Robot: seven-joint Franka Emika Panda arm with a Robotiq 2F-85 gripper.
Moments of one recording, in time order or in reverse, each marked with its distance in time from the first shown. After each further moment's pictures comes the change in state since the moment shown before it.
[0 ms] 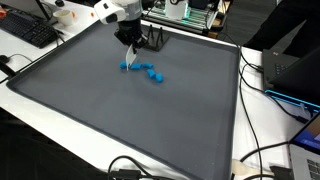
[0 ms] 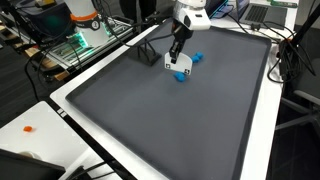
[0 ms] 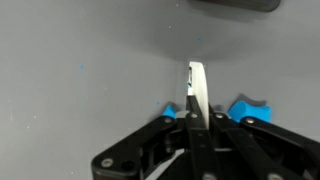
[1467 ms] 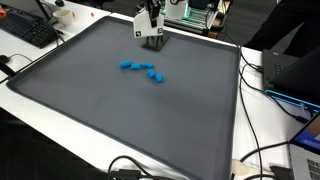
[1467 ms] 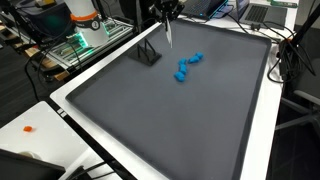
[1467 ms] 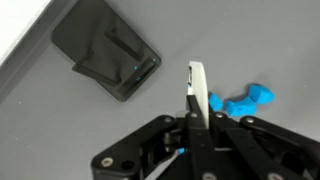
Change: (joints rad) arm 0.005 -0.428 0.036 -0.325 0.328 0.024 0.769
